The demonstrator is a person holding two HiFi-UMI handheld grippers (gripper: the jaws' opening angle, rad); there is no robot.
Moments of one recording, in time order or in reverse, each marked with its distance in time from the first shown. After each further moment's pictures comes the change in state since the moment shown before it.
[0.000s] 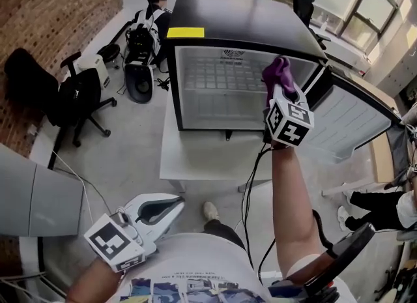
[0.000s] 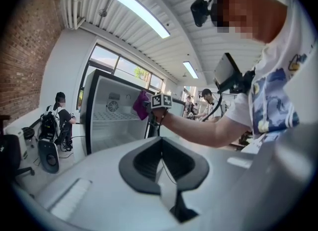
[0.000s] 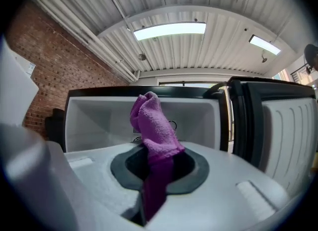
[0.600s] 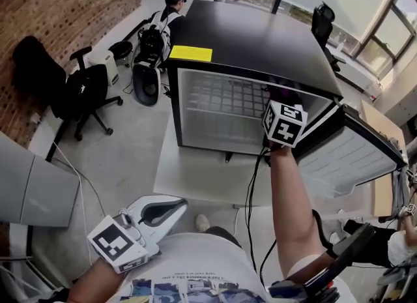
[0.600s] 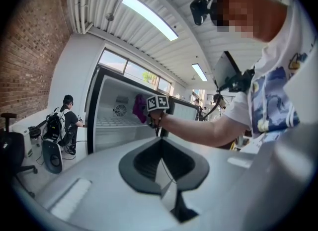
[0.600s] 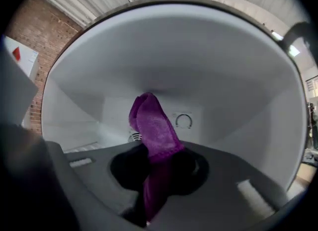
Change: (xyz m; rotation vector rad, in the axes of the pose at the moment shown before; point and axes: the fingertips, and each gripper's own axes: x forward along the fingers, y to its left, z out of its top) left arm 0.049 0.030 0.024 -0.054 -0.052 0.092; right arm 0.095 0.012 -0.014 -0.102 0.092 0.072
